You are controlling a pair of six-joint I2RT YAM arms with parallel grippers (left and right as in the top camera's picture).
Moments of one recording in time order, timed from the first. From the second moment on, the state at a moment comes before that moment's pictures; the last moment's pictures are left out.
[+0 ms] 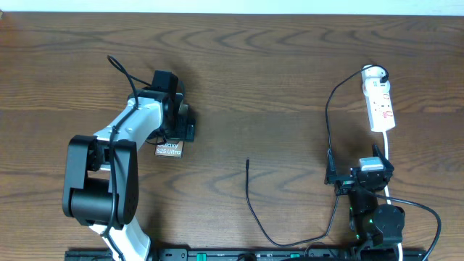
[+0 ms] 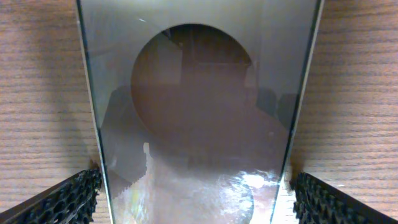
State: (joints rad) left arm -0.14 1.88 1.13 -0.72 0.00 -0.08; right arm 0.06 0.02 0.01 -0.07 -0.01 -0.12
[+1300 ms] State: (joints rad) left arm -0.14 1.88 1.13 -0.71 -0.01 -0.07; right arm 0.06 0.02 0.01 -0.07 -0.01 -0.12
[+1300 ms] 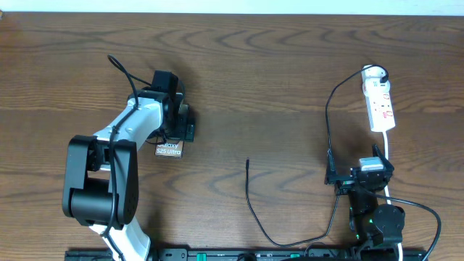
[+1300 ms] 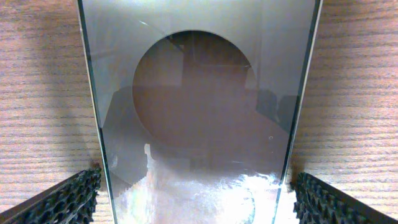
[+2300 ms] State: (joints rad) left arm -0.14 1.88 1.12 -0.70 0.00 -0.07; right arm 0.06 0.02 0.01 -0.07 -0.01 -0.12
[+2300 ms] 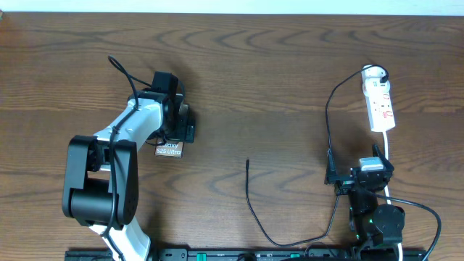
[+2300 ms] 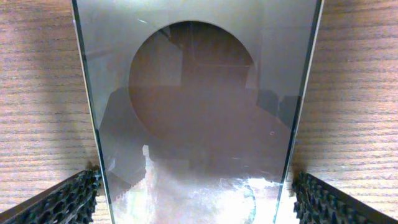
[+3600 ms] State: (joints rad) left arm -0.14 1.88 1.12 -0.70 0.00 -0.06; right arm 0.06 0.02 0.01 -0.07 -0.01 -0.12
